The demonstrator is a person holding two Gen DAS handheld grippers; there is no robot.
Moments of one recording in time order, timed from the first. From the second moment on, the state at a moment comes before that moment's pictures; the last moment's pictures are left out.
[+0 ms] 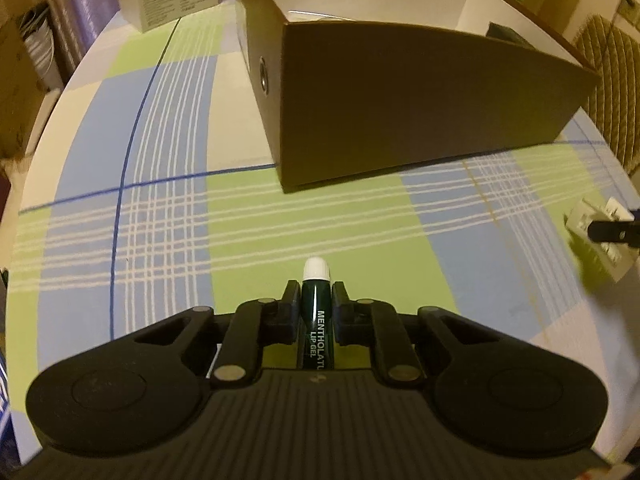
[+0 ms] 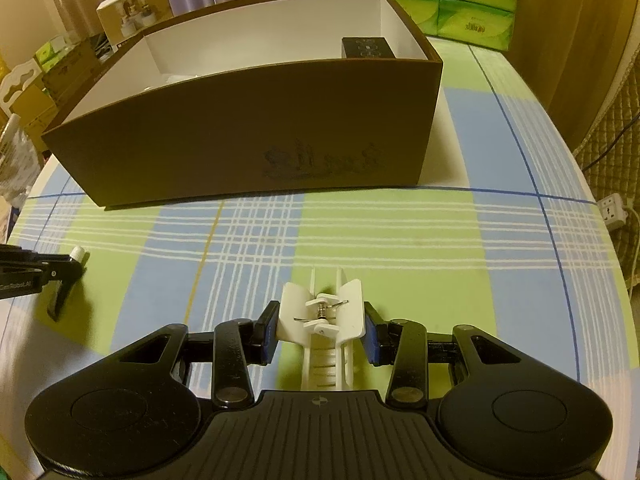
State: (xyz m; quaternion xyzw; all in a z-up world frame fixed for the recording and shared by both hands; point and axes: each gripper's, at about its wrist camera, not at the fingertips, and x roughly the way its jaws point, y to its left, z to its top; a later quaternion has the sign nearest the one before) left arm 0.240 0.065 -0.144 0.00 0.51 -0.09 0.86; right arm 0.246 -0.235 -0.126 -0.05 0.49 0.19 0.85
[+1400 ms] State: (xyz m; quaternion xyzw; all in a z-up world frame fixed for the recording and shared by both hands) left arm 0.245 0.021 -0.010 -0.01 0.36 -0.12 0.93; right arm 0.264 -0.223 -0.037 -0.02 0.40 0.27 0.87
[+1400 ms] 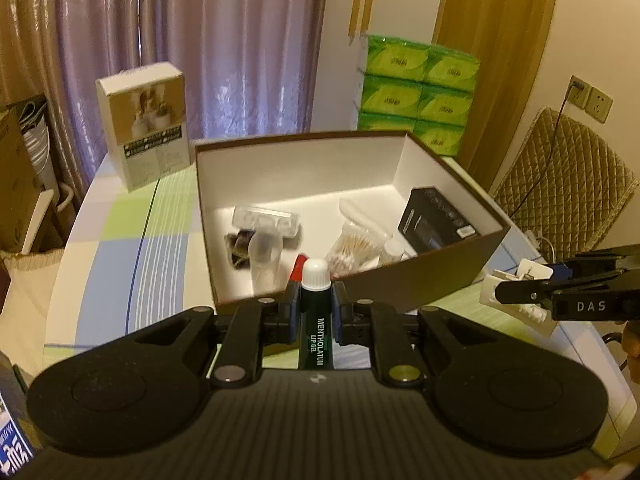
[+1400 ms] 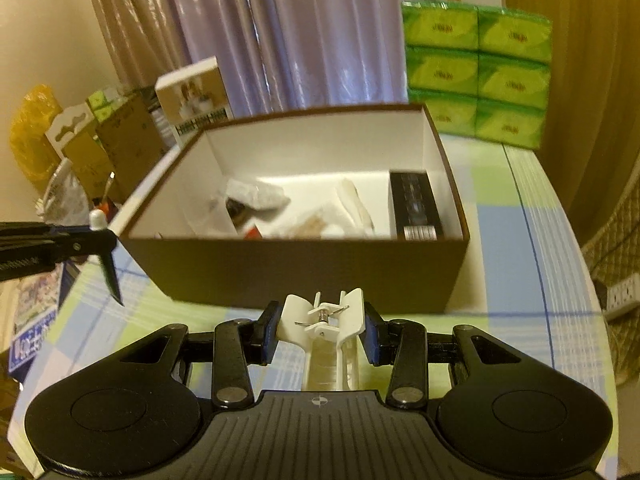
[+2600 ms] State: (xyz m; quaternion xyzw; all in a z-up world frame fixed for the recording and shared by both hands) left arm 0.406 -0.011 -0.018 -0.01 0.38 -0.14 0.92; right arm 0.408 -0.161 -0.016 -0.02 0.37 0.30 0.88
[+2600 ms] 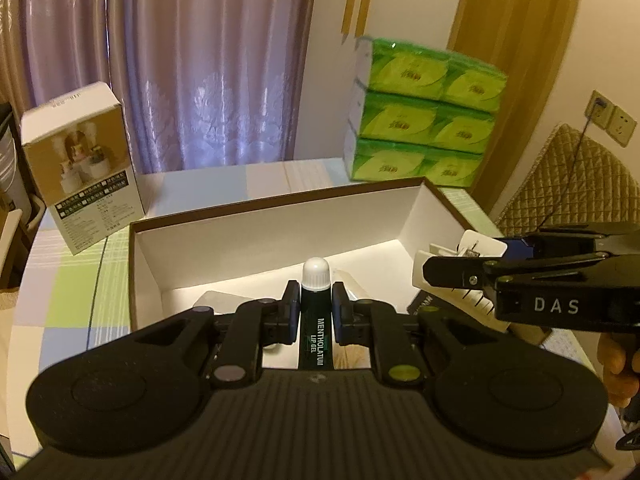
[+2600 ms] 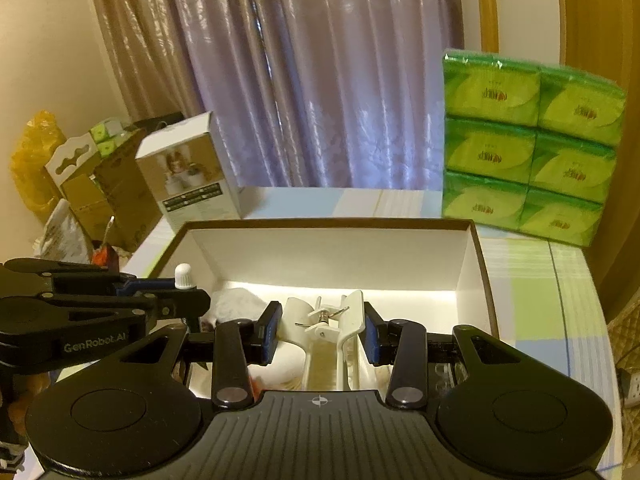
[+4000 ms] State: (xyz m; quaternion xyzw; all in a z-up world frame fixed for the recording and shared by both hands) left arm 0.506 -0.002 -0.070 -0.01 0.45 -0.07 0.89; right arm 0.484 -0.120 -0.076 -0.02 0.42 0.31 0.85
